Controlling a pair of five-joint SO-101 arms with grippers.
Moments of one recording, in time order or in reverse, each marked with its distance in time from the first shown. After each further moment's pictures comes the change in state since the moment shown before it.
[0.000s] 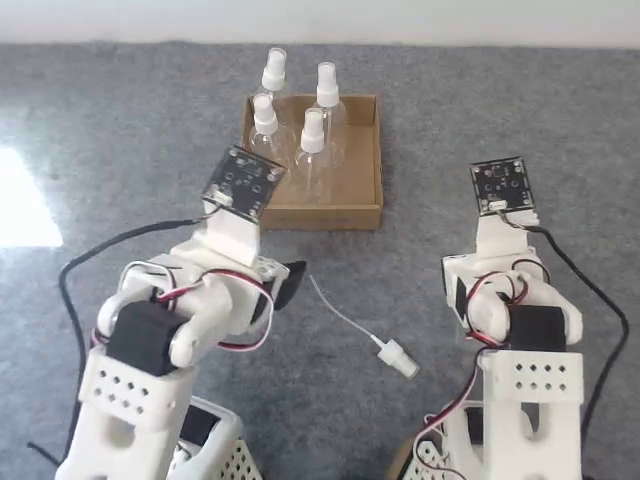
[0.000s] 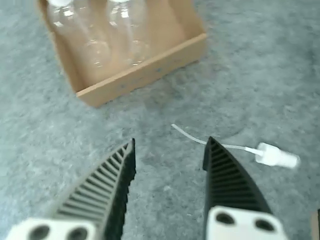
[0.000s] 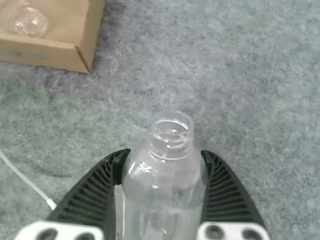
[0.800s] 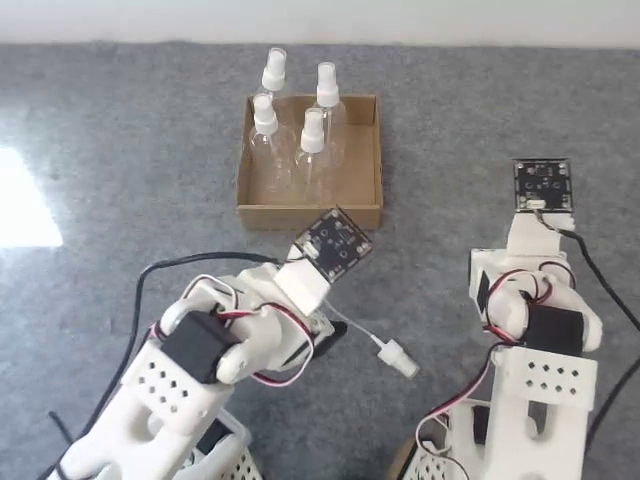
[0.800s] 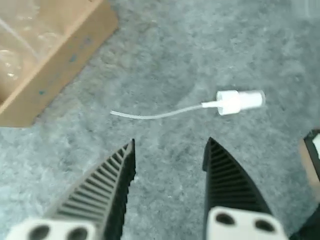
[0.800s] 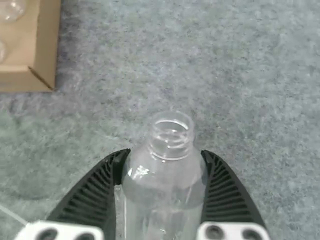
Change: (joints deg) left arm 16.4 0.0 11.3 -3.3 -6.7; right arm 8.2 0.0 0.0 -2.1 -1.7
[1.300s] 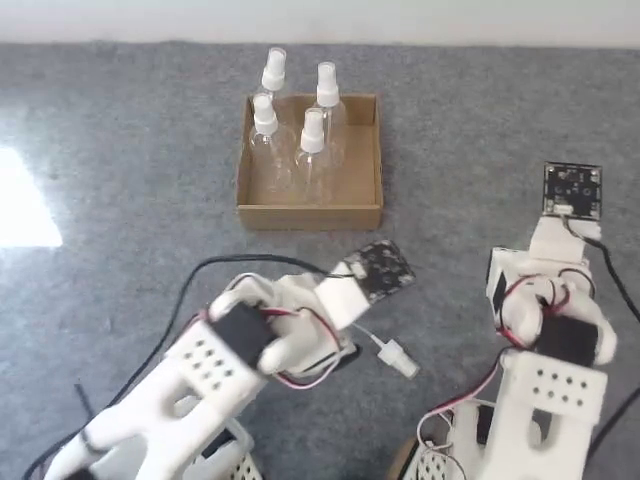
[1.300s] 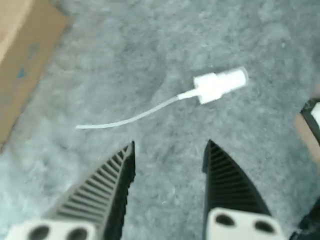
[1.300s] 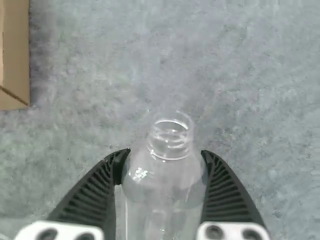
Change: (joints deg) left arm 6.6 10.5 3.3 -6.4 -5.5; right arm 5.8 -2.5 0.0 -0.5 -0.5
